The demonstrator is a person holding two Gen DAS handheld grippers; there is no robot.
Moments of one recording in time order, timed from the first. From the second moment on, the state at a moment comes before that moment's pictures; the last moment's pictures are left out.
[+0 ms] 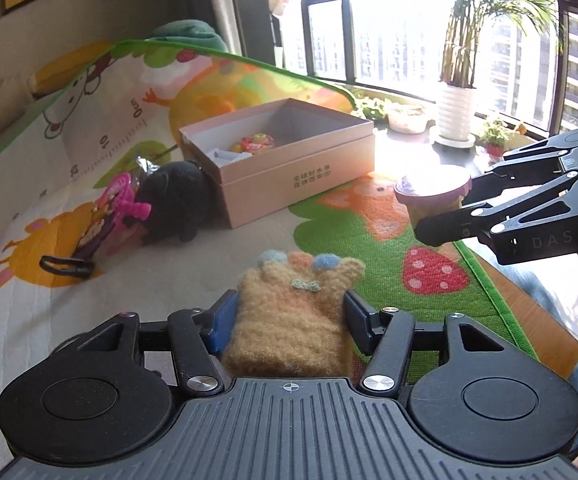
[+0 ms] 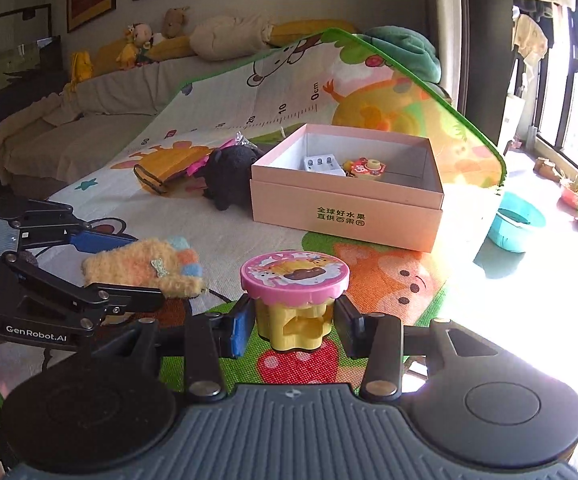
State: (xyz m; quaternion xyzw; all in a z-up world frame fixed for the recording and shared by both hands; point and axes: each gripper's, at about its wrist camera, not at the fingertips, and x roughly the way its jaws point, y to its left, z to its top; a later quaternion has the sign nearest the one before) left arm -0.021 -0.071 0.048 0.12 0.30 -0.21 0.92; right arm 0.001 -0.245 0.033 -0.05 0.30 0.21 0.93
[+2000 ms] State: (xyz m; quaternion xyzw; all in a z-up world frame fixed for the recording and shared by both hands) left arm -0.029 0.045 0.027 0.02 0.33 -0.13 0.93; right arm 0.062 -0.081 0.072 -0.12 0.29 0.42 0.85
